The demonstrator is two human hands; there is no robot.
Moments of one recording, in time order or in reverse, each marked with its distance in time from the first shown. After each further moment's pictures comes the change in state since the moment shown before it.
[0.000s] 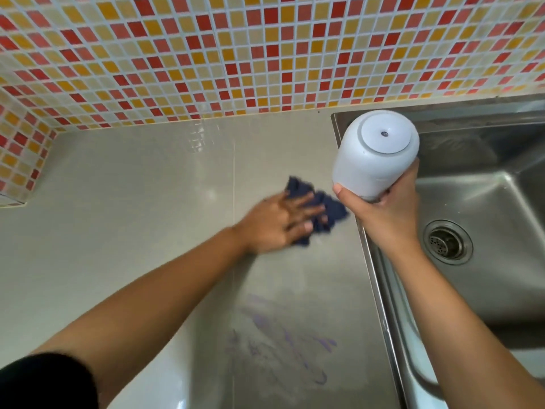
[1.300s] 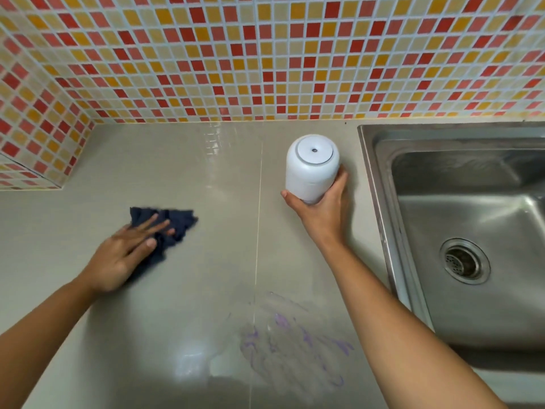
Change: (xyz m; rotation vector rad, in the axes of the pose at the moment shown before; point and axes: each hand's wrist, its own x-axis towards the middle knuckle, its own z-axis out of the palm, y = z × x) left_hand -0.246 -0.076 -0.071 -0.209 0.168 -0.552; right_hand -0.017 0.005 0.122 -0.117 -0.030 0.074
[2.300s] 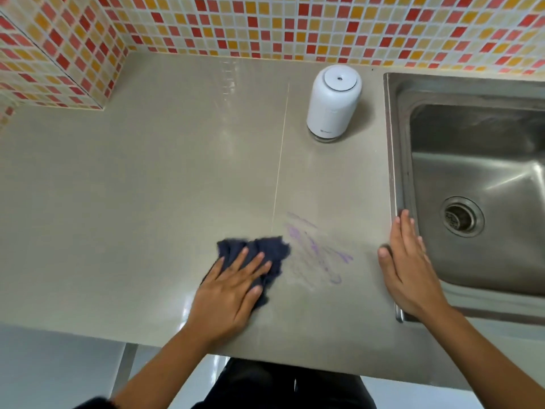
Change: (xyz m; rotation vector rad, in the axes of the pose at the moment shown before) left_hand -0.148 0.171 0.121 0.253 -0.060 -0.076; right_hand -0.143 0.054 -0.190 -0.831 -0.640 -0.110
